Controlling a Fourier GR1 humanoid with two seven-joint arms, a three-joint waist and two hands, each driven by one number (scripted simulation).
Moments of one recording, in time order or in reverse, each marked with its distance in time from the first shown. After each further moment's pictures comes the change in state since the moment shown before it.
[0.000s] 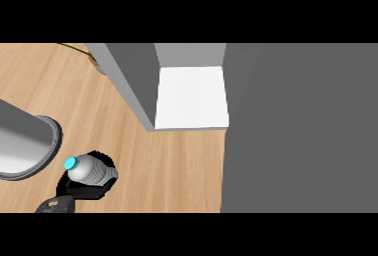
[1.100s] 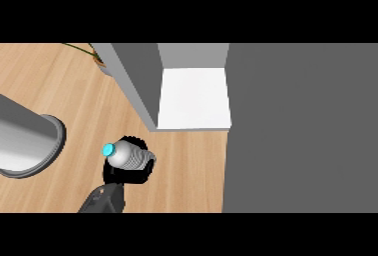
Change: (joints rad) left arm -0.041 -0.227 -0.135 -0.114 0.322 0.333 -0.055; right arm 0.016 -0.019 -0.014 0.001 -0.001 0.004 -0.013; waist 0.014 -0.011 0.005
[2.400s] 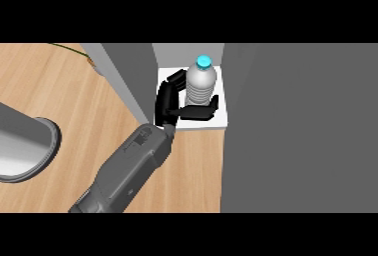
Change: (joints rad) left arm -0.425 -0.012 -0.510 -0.270 0.256 0.767 0.442; right arm -0.048 0.001 -0.106 0.022 -0.043 0.031 -0.009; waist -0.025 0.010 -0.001
